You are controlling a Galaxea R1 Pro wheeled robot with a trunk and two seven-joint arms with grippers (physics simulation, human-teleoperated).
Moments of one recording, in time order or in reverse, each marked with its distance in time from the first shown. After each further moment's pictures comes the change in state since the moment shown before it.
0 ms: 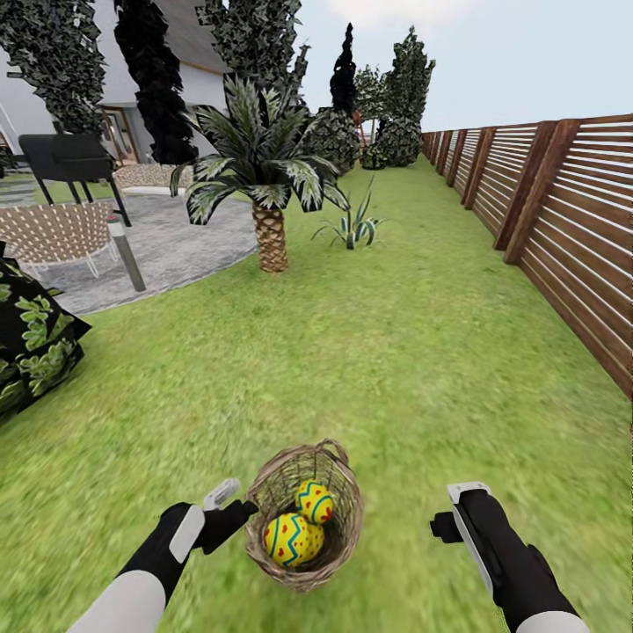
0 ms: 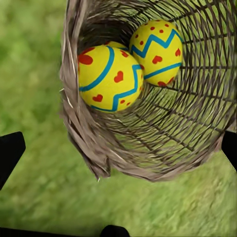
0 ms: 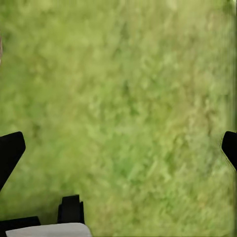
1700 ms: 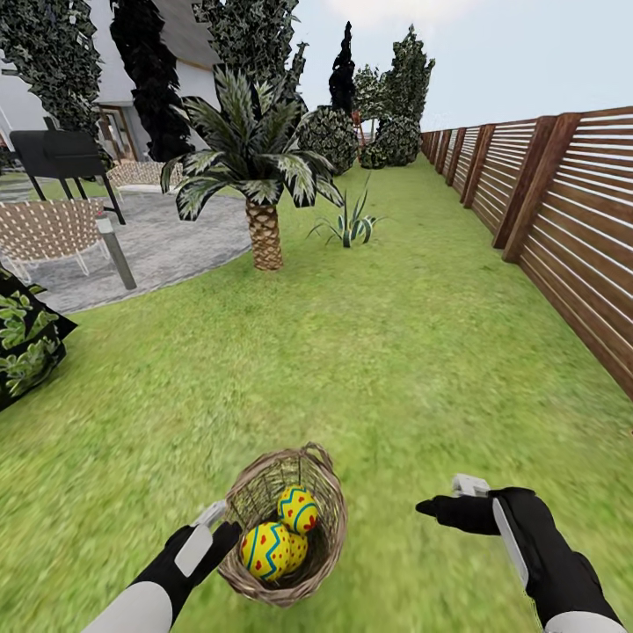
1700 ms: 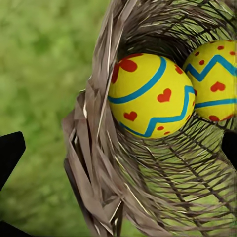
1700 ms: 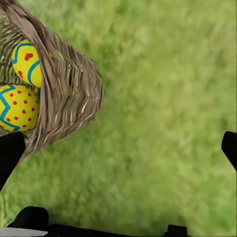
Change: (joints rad) left arm 0.000 -0.018 0.032 0.152 0.106 -0.274 0.258; right arm 0.000 -0.050 -0.194 -0.033 -0.075 -0.025 0.504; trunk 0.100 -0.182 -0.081
